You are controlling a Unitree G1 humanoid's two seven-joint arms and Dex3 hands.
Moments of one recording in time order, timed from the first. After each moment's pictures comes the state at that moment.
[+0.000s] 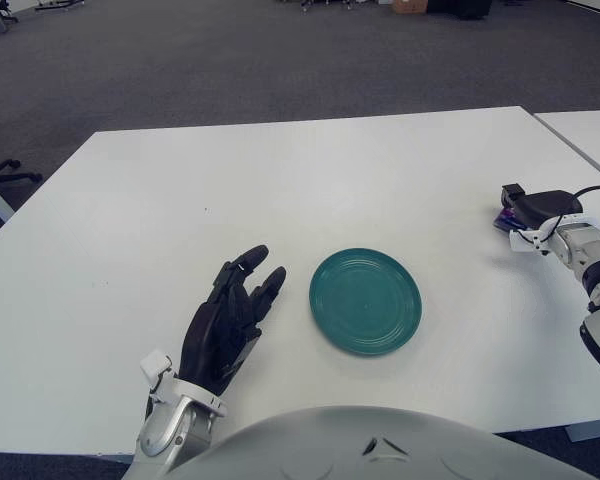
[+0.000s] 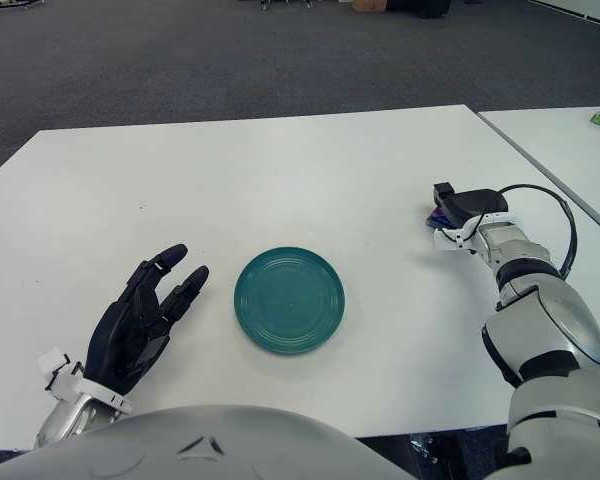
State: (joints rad) left arm 0.71 0.09 -0.15 -0.63 -0.48 0.09 -0.17; right arm -0.73 -0.75 0.69 1.30 -0.87 -0.30 -0.28
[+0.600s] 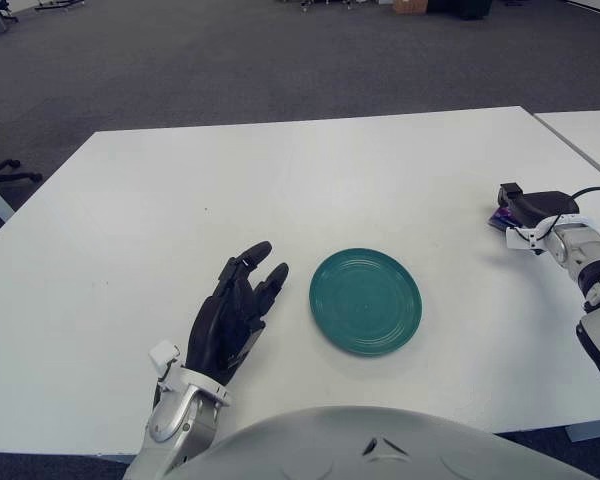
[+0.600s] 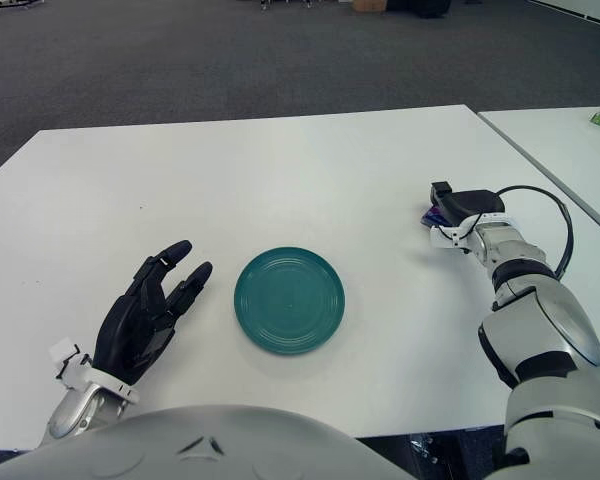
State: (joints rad) left arm 0.66 0.07 -0.15 -0.58 -0.47 0.10 -0.17; right arm -0.72 -0.74 0.65 1.30 -0.83 -0.30 -0.27
